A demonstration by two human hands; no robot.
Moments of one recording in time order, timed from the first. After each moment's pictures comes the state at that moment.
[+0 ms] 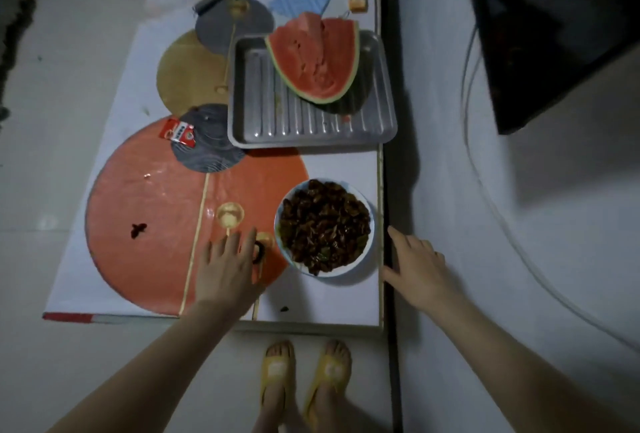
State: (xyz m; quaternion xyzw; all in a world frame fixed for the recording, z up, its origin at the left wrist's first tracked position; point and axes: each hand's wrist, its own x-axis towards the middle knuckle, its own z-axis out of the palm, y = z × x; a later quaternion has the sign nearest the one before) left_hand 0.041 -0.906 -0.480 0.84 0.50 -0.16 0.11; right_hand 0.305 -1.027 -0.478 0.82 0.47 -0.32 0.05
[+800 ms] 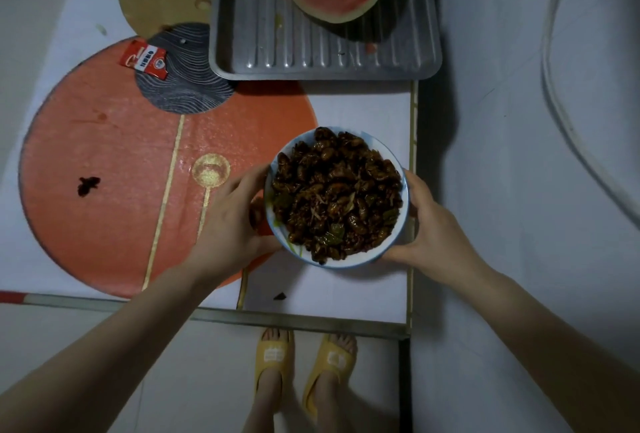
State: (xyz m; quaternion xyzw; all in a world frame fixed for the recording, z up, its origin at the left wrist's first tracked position) left_hand 0.055 -0.891 -0.537 0.79 0.45 0.12 0.40; right_hand 0.302 -1.012 -0.543 0.71 0.48 -0.42 -0.29
